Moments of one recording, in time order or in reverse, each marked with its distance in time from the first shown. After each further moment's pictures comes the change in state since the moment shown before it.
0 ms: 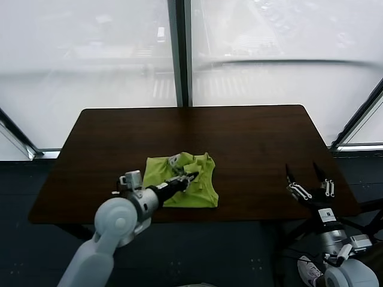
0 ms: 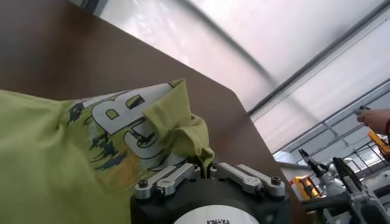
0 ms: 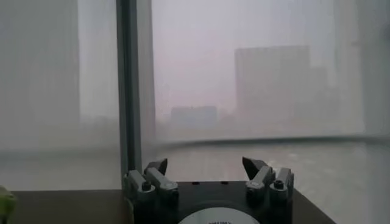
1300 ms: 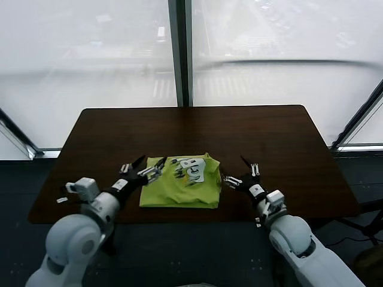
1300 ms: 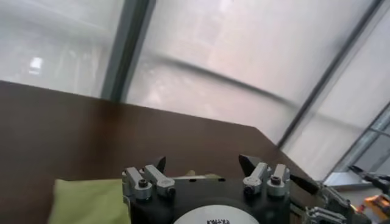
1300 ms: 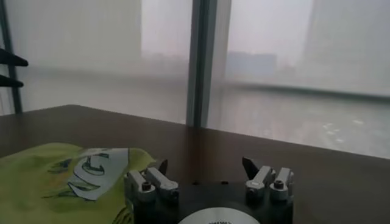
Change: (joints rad) left arm 0.246 0.030 -0.316 -0.261 0.417 -0.123 0.159; right arm 0.617 -0.127 -0.666 -0.225 -0.163 -0.374 0.103
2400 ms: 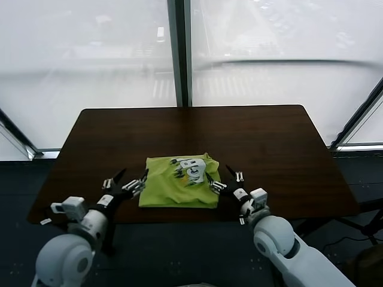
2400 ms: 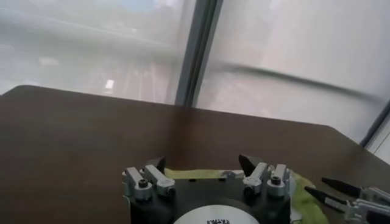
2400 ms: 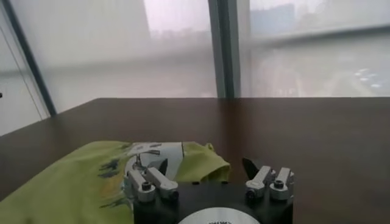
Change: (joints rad) left arm 0.146 -0.058 -0.069 -0.018 0.125 -0.038 0.013; right arm -0.024 -0.006 -0.059 0.095 0.216 -0.163 0.136
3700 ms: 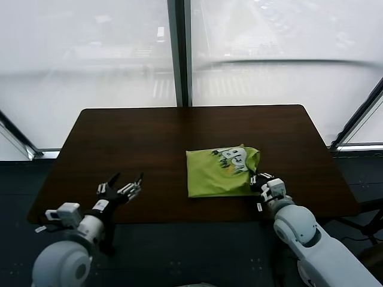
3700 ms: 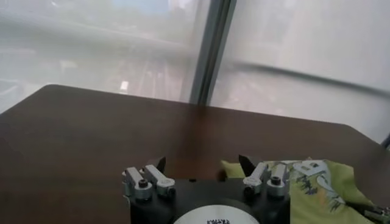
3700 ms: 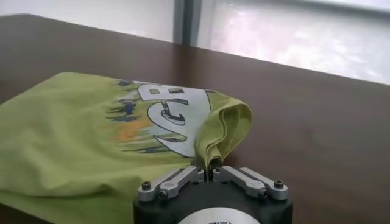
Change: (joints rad) left arm 0.041 -0.035 -0.023 -0.009 0.025 -0.016 -0.001; right arm 0.000 -0.089 0.185 -0.051 -0.123 -0.242 0.092
